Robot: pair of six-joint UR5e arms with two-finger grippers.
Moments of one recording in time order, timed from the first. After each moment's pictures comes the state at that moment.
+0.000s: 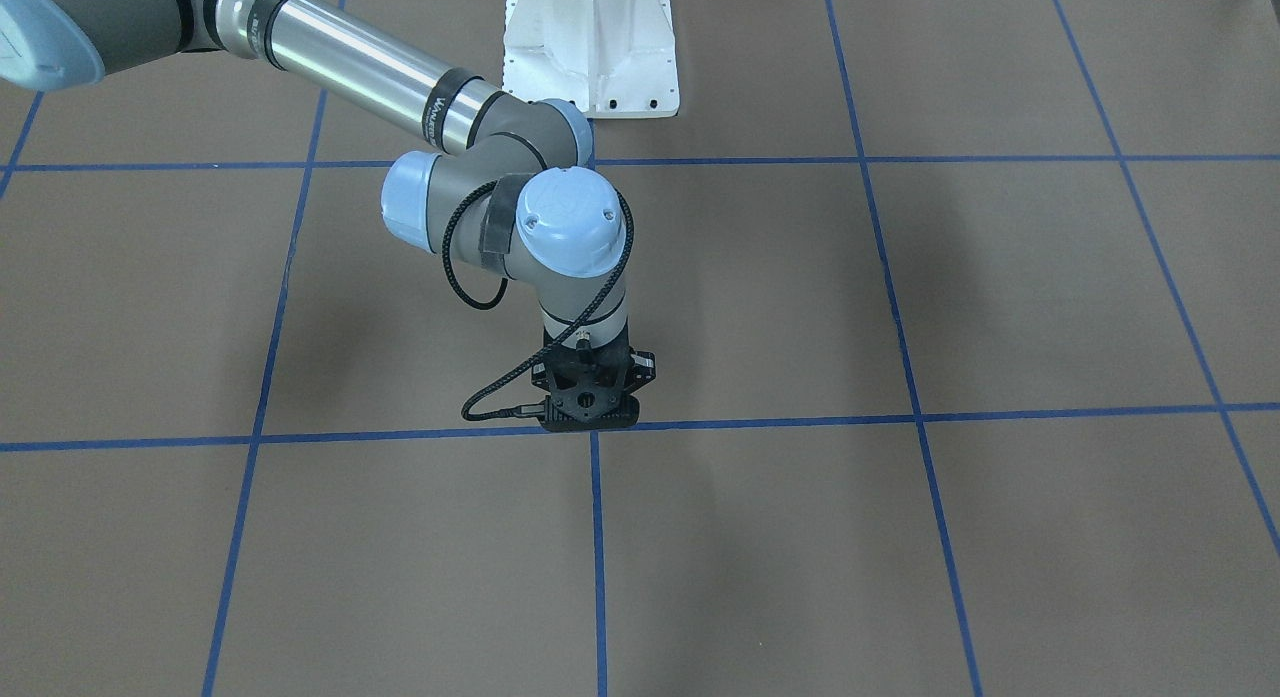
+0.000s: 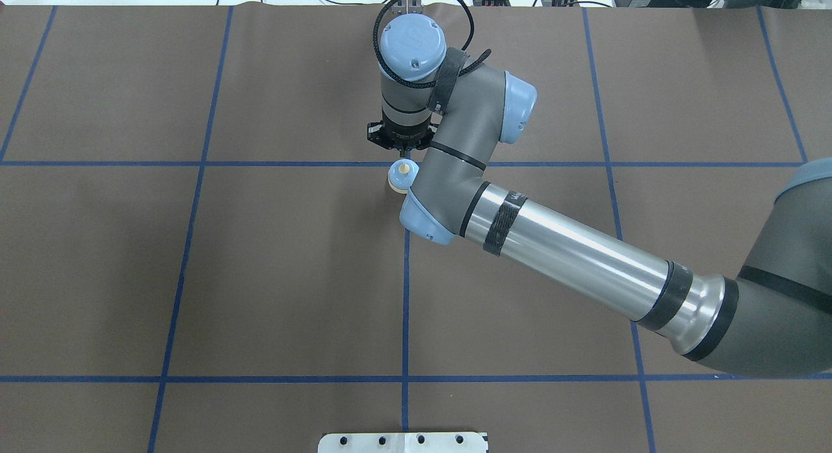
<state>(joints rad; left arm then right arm) -1.45 -1.79 -1.45 -1.81 -2.22 0.22 0.64 -0.54 1.10 -1.35 1.91 1.12</state>
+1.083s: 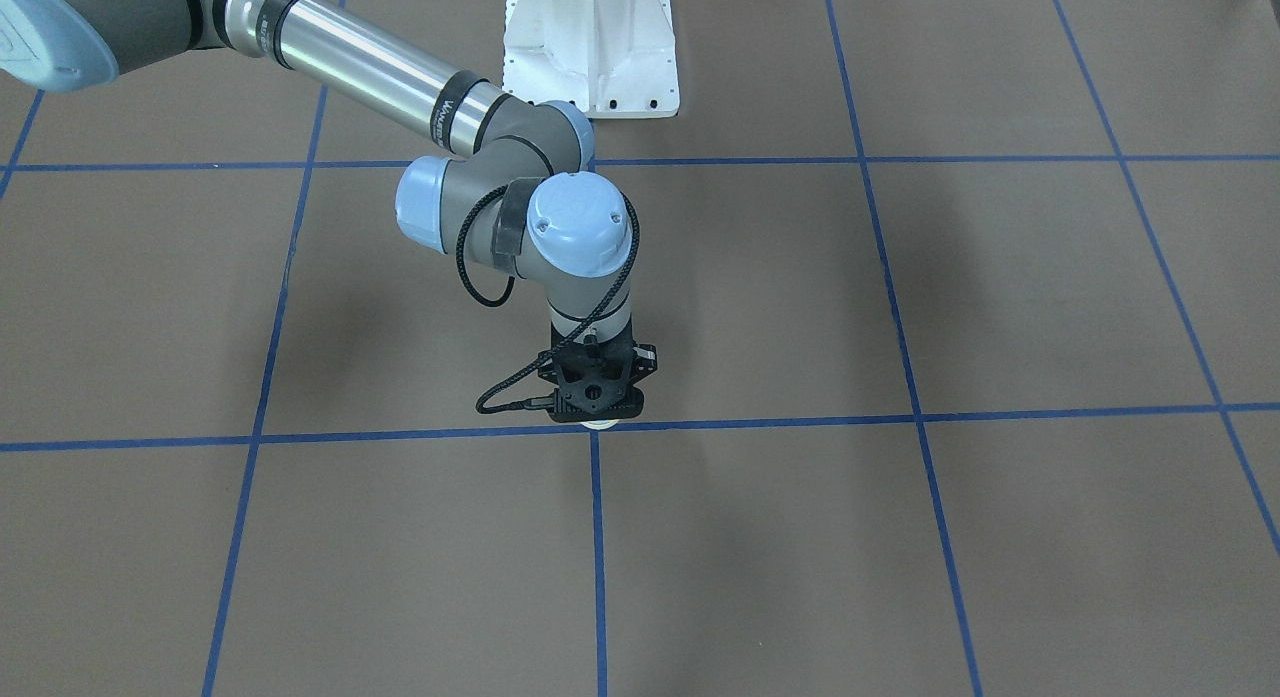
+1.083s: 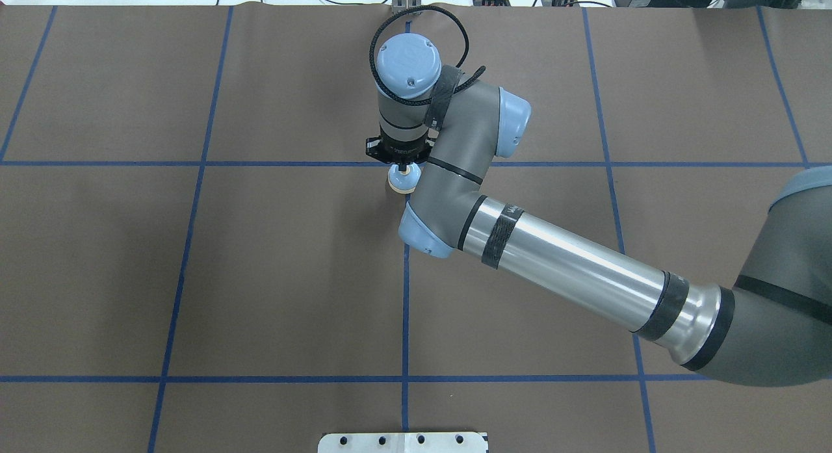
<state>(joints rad) -1.45 -1.79 -1.45 -1.81 -2.21 0.22 0.62 -0.55 1.09 -1.35 1.91 1.13</state>
